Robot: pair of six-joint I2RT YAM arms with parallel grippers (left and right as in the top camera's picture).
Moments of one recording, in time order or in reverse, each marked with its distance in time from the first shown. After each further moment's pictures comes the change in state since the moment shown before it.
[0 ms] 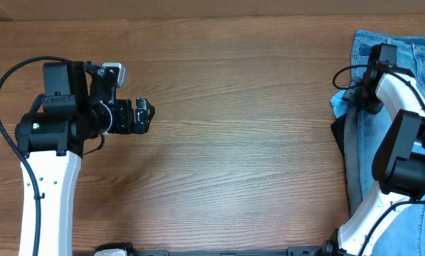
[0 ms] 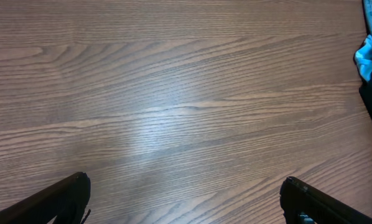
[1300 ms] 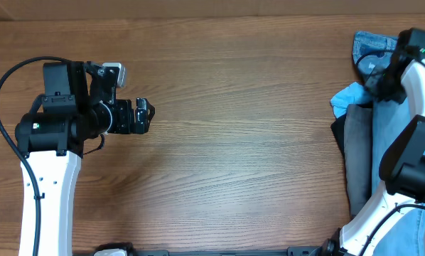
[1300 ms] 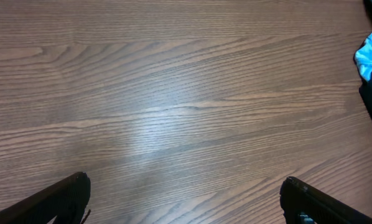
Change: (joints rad) left arm 0.000 0.000 0.000 0.000 0.000 0.000; right arm -0.082 0.000 0.286 -0.287 -0.043 0.001
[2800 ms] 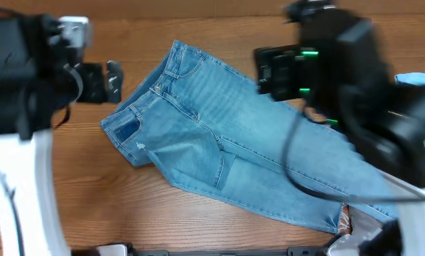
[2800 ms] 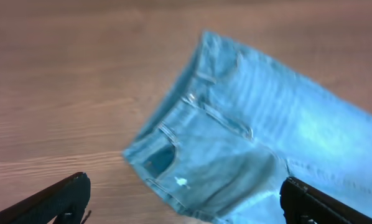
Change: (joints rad) left arm -0.002 0.225 0.624 -0.319 -0.194 0.054; right arm 0.967 -0.517 0.613 -0.455 0.164 0.132
